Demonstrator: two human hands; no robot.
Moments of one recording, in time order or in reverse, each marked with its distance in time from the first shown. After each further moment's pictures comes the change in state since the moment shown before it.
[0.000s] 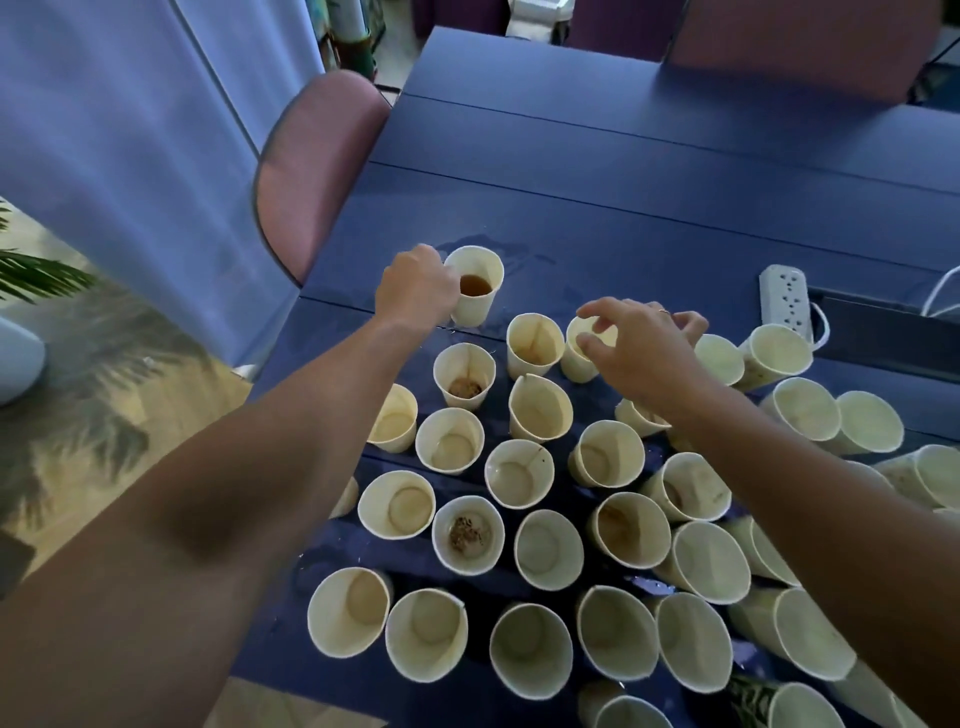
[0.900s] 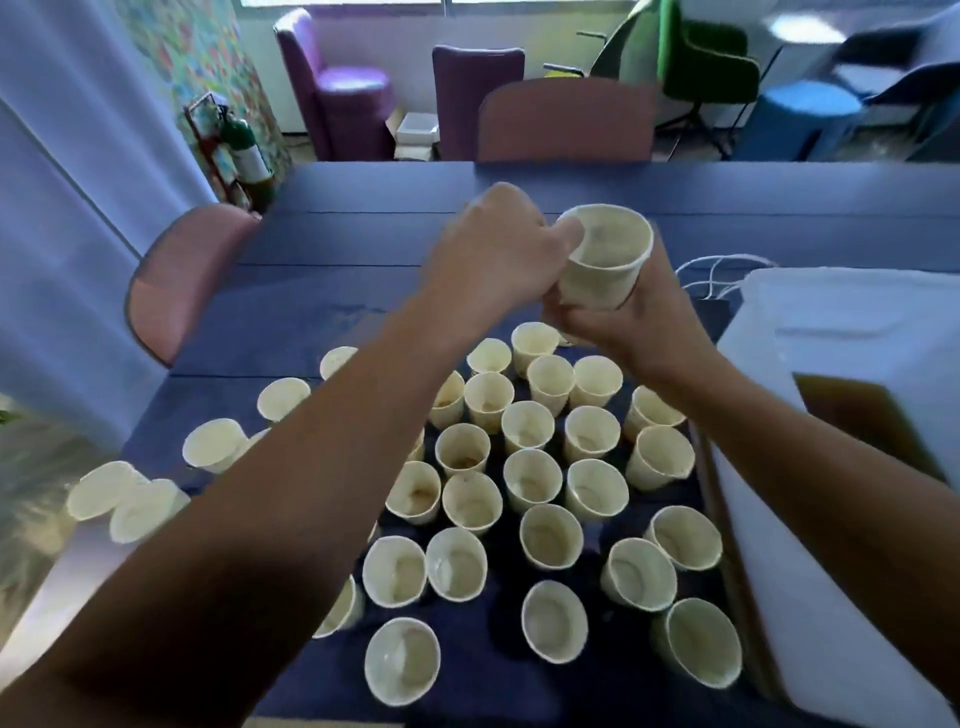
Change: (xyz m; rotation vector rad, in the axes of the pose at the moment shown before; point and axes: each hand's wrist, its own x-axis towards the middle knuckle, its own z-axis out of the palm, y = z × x) left_hand -0.274 0.321 -0.039 -0.207 -0.074 0.472; right_hand -0.160 0.154 -0.183 0.829 0.357 -0.119
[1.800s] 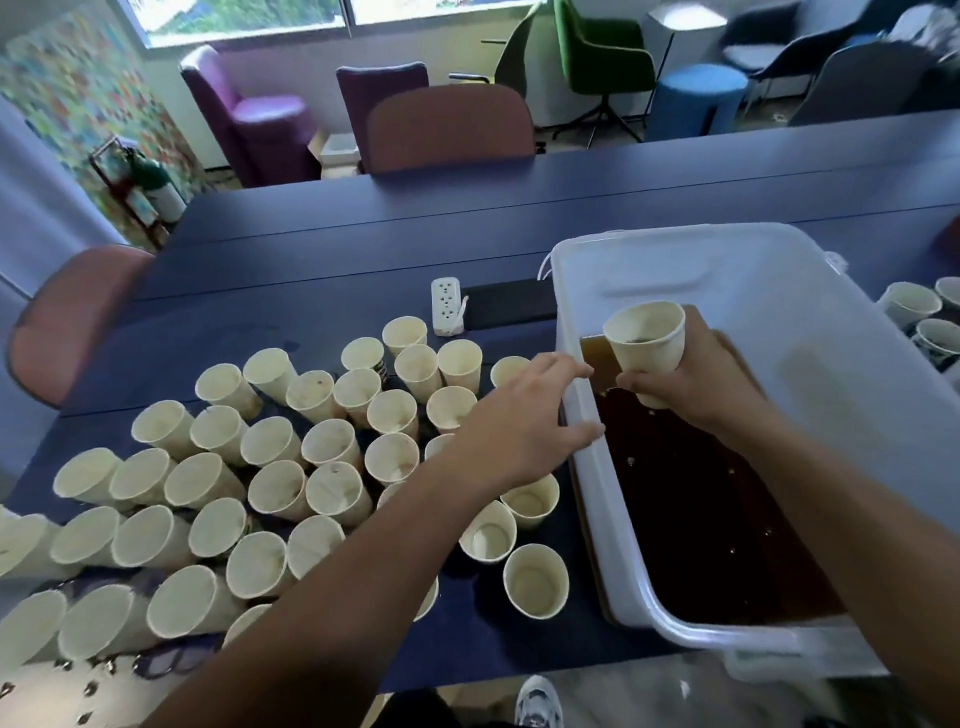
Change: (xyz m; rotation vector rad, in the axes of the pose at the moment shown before) left_hand -0.118 0.082 0.201 0.092 -0.443 0.301; right_hand -0.115 0.126 -0.227 -0.305 0.080 0.283
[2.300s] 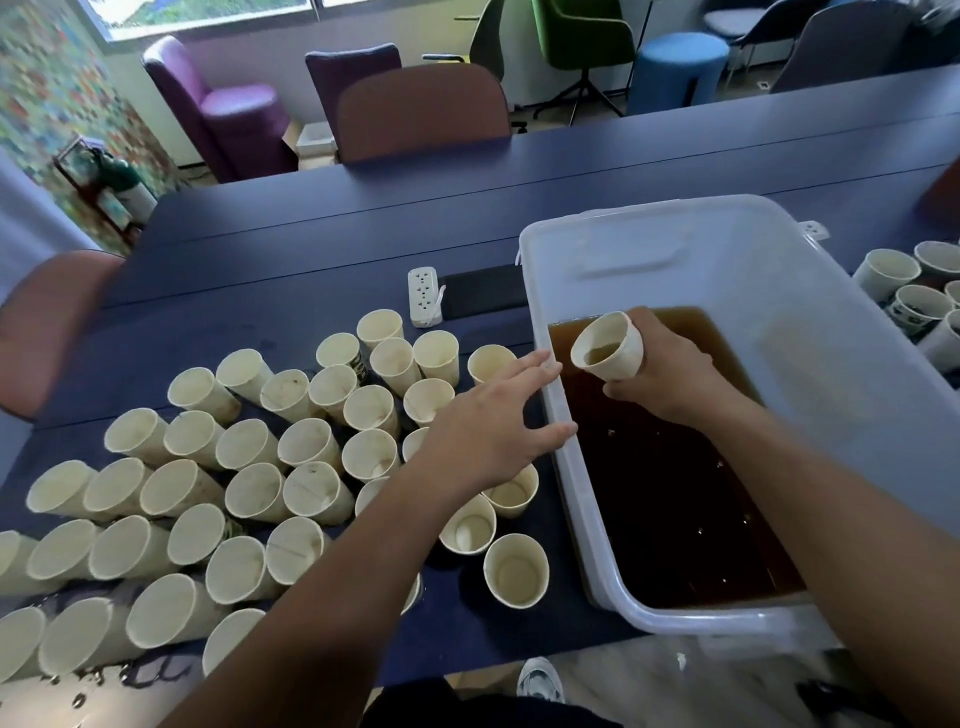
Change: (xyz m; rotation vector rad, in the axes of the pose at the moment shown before) left_hand 0.002 -0.008 0.016 0.088 -0.046 -0.037; right_hand 0.010 0.029 0.003 -0.282 -0.133 0.120
